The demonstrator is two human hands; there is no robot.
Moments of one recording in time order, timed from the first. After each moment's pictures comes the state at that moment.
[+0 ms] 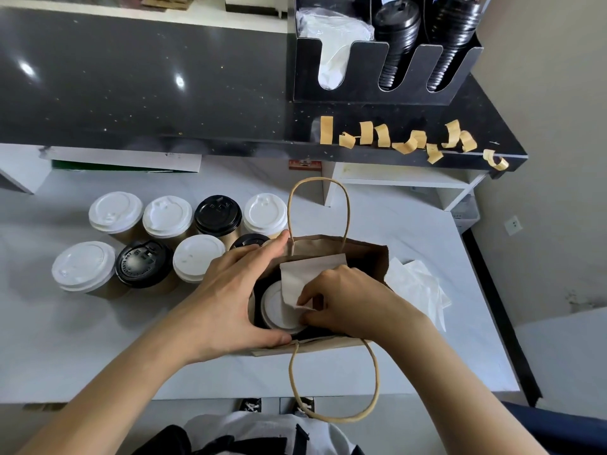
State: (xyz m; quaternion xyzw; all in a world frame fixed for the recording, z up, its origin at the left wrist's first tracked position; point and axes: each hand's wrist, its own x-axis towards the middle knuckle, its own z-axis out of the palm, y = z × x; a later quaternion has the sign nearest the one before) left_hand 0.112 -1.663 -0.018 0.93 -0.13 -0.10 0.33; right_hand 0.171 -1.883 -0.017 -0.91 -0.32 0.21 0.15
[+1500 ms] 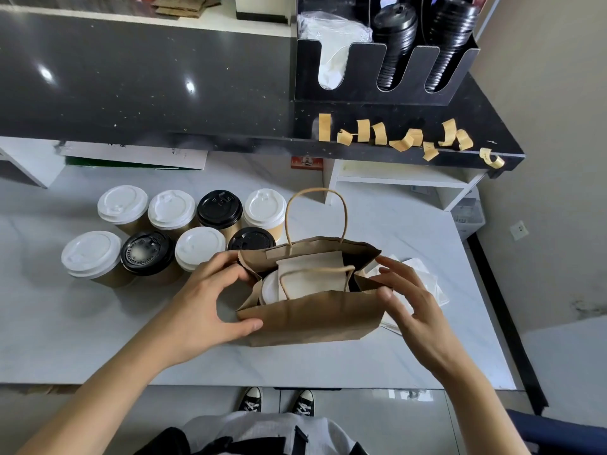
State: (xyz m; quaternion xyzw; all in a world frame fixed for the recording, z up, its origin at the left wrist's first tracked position) left_hand 0.083 -1.646 -0.048 0.93 -0.09 -0.02 0.37; right_hand 0.126 -1.982 -0.049 -0.85 -0.09 0.11 0.51
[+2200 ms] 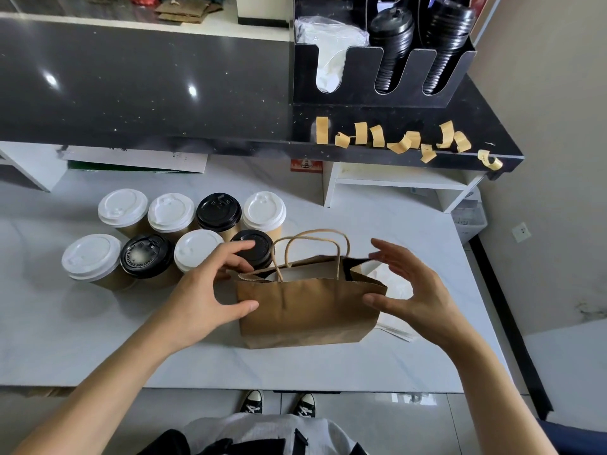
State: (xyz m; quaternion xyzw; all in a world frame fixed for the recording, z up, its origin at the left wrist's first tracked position) left_hand 0.097 -1.647 -0.055 0.88 -0.02 -0.02 0.47; right_hand 0.164 -1.998 -0.052 -0.85 -0.14 0.11 0.50
